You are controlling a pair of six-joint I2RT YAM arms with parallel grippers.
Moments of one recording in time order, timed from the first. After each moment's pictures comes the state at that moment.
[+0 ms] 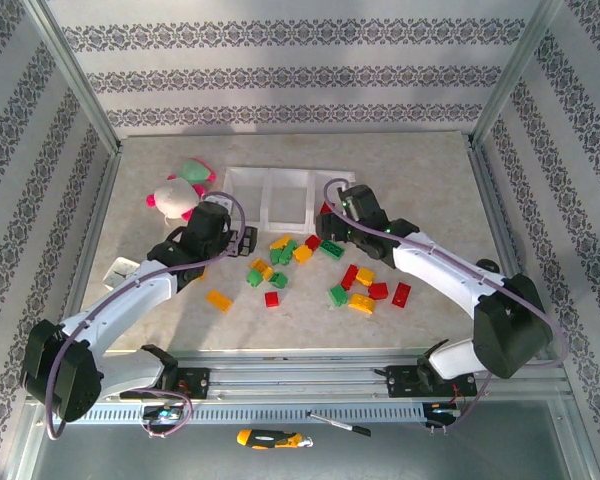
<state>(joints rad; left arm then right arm) -0.47 1.19 0.83 -0.39 -0.24 -0.30 0.59 1.42 0.98 -0.33 0.11 0.40</state>
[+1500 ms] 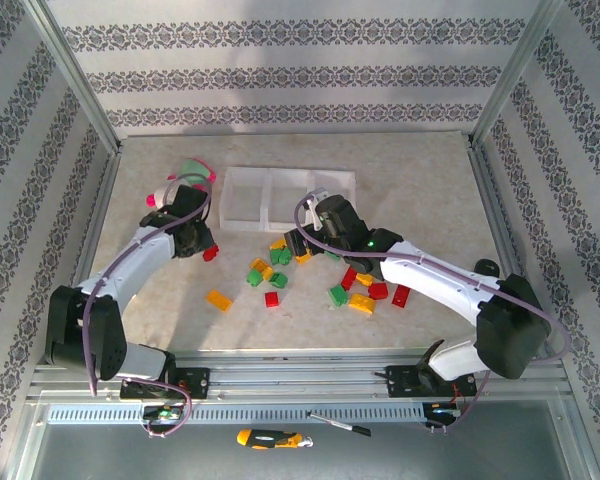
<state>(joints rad) -0.21 1.40 1.01 -0.74 -0.19 -0.59 0.76 1.42 1.01 -0.25 0.09 0.27</state>
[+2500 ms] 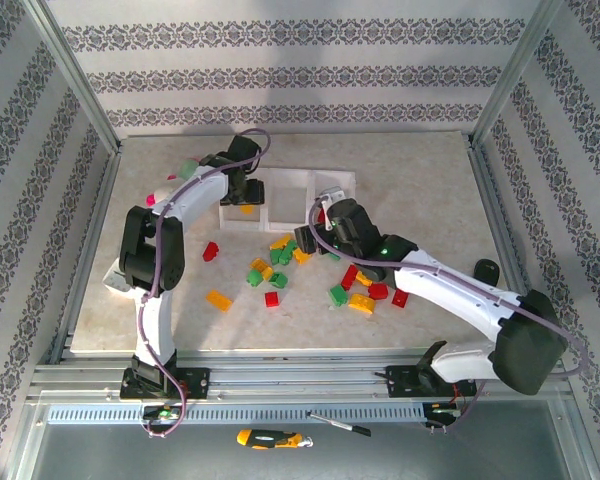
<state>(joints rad) -0.31 2.05 1.71 -0.80 -0.10 -0.37 0.76 1.30 0.94 -0.25 0.20 0.30</state>
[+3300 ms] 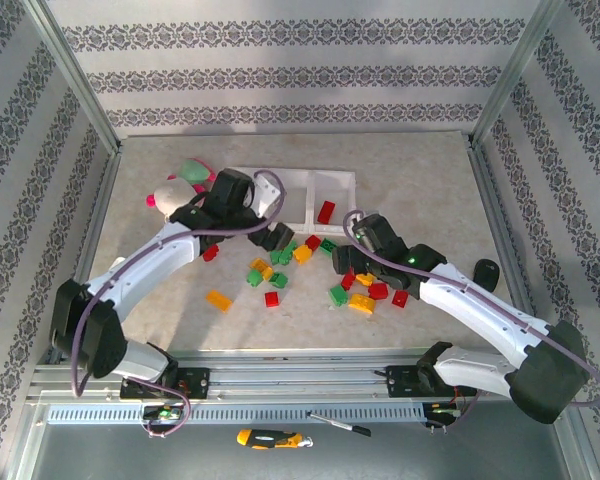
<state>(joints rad) -0.51 1.41 1.13 -0.49 0.25 0.16 0.66 1.14 0.85 -0.66 0.17 0.44</state>
